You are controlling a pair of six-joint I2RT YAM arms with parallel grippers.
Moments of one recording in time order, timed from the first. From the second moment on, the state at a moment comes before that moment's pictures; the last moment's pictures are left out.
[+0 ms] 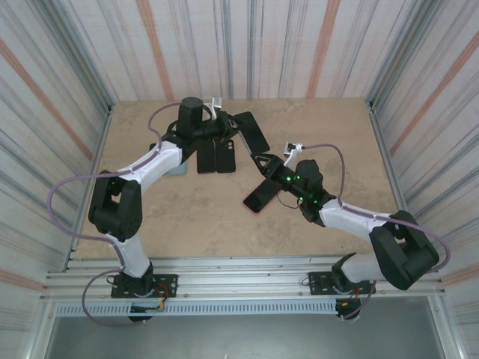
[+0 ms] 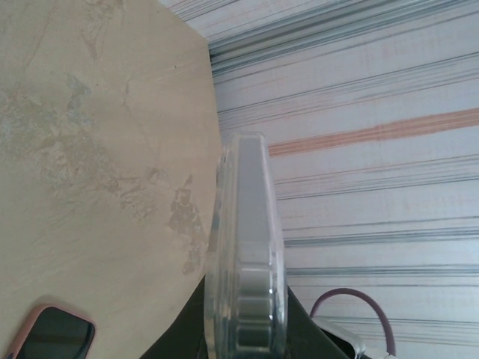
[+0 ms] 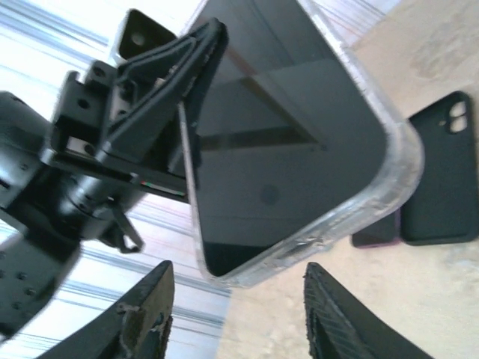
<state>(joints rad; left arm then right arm) -0.43 1.79 1.36 0.12 0.65 -1.07 0.60 1.35 0.56 0.75 -0.20 1.14</state>
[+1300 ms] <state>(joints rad) -0.43 1.75 1.31 0.40 0.67 -1.38 0.57 1.39 0.56 0.94 -0.22 1.27</state>
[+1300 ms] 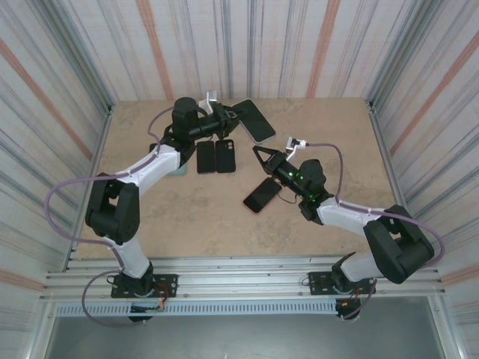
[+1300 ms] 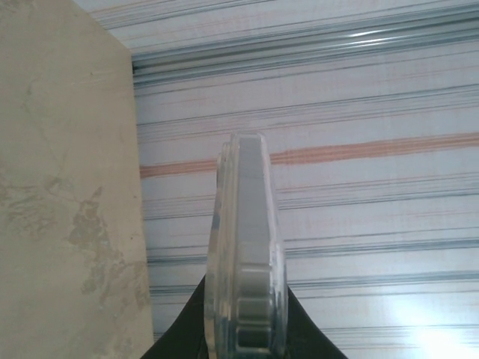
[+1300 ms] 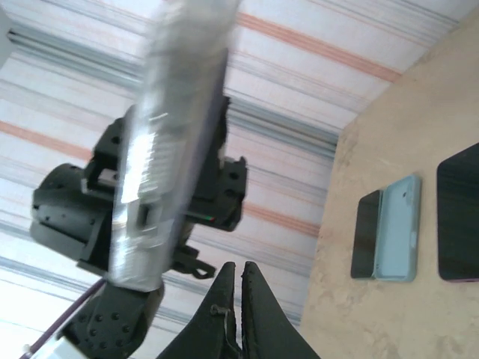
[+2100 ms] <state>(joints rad) -0.42 1.69 1.31 0.38 0.67 -1.35 0.57 1.35 0.62 0.99 -0.31 1.12</state>
